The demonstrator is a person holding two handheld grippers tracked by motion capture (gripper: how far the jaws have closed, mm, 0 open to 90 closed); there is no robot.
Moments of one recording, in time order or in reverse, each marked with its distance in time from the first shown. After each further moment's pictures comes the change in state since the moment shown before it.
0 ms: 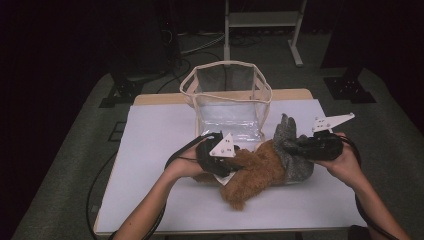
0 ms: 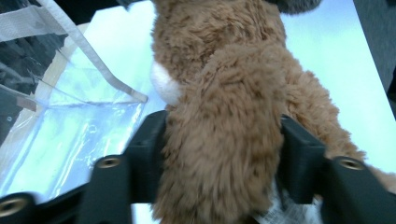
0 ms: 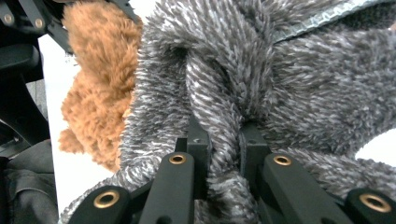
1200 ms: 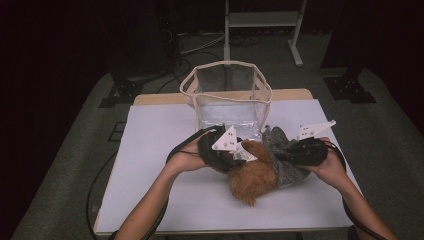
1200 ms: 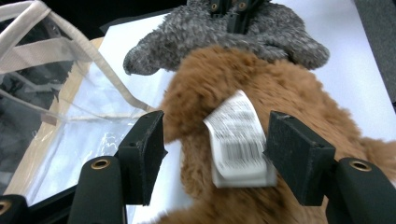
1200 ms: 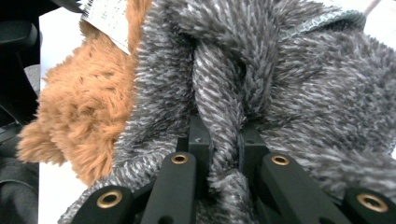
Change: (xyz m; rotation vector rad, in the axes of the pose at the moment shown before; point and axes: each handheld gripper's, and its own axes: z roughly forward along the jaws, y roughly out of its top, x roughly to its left) left arm 0.008 0.014 -0.015 -0.005 0.033 0.033; right arm 0.005 -0.004 0.037 0.020 0.041 -0.074
